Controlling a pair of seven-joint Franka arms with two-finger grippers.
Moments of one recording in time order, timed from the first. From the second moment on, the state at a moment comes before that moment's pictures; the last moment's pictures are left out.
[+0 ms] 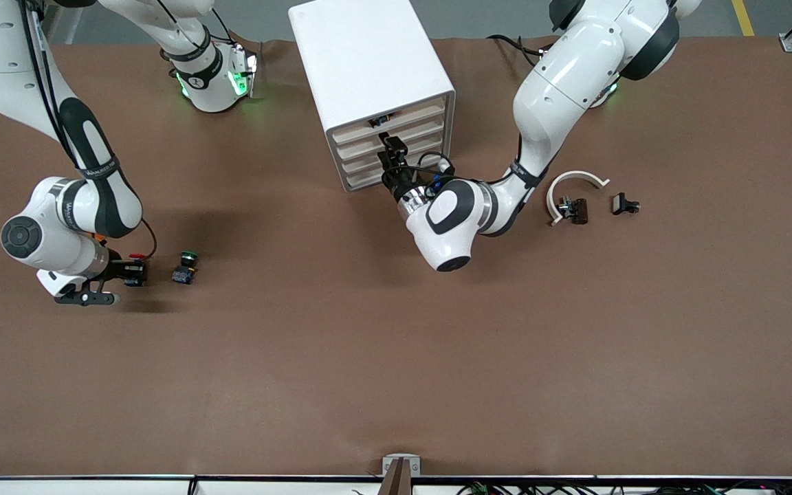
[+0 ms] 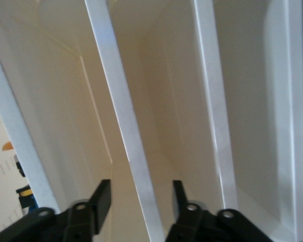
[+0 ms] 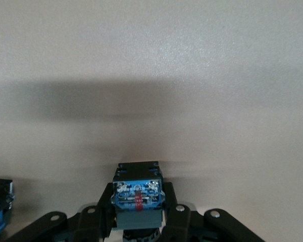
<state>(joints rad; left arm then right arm) -0.50 0.91 -0.26 -1.44 -0.98 1.49 -2.15 -0.10 0.51 -0.11 -2.05 -0.04 2.49 -0.14</state>
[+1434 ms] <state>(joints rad) -0.43 0.94 -0.24 -1.44 -1.02 1.47 -2.32 0.11 0.26 -0.10 -1.73 -0.03 1.59 0.27</state>
